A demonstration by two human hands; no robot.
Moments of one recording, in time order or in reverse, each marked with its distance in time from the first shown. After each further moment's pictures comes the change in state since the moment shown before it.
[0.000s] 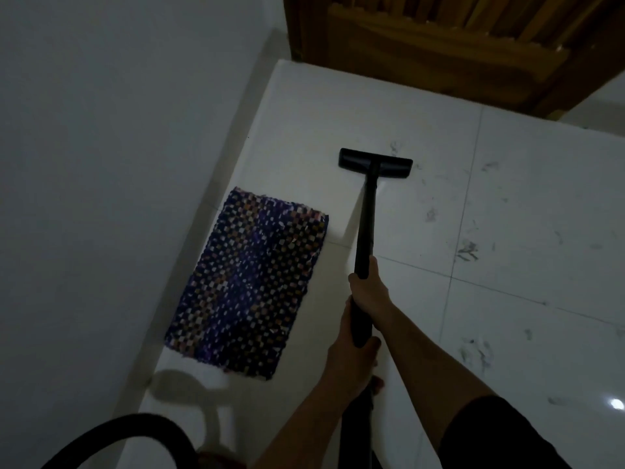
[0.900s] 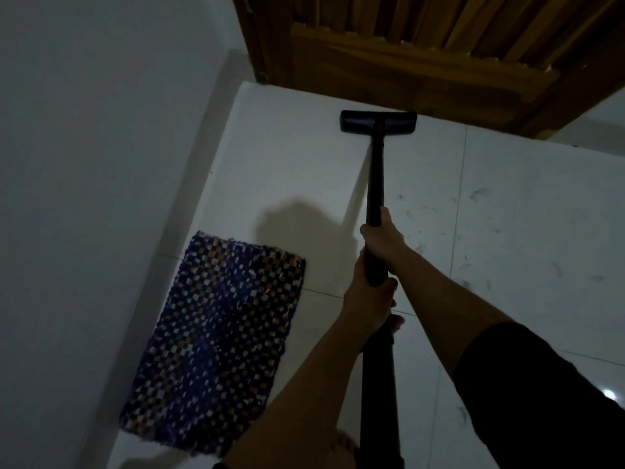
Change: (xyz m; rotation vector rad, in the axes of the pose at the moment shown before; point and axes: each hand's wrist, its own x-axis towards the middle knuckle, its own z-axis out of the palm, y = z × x) left_hand 0.164 0.170 0.042 -0.101 -0.035 -0.045; right_hand 0.172 -0.127 -0.103 -0.050 0.133 -0.094
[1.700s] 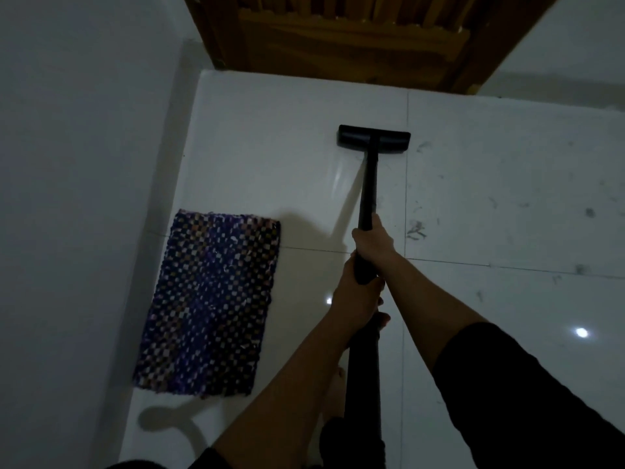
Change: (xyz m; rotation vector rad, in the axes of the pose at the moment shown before) left_hand -0.156 -0.061 0.041 0.092 -0.114 0.055; right_hand -0.145 0.085 -0.032 0.099 0.110 0.095
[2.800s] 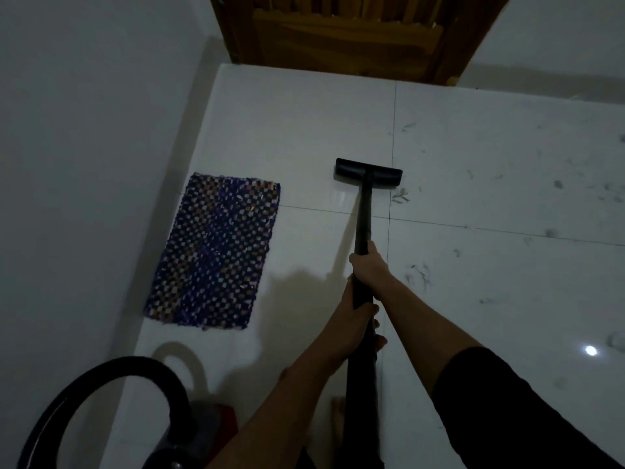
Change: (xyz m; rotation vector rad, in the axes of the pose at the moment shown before) left_hand -0.169 -0.177 0.046 0.015 -0.103 0.017; right_hand -0.172 0.173 -0.005 -0.025 -0.081 0.016
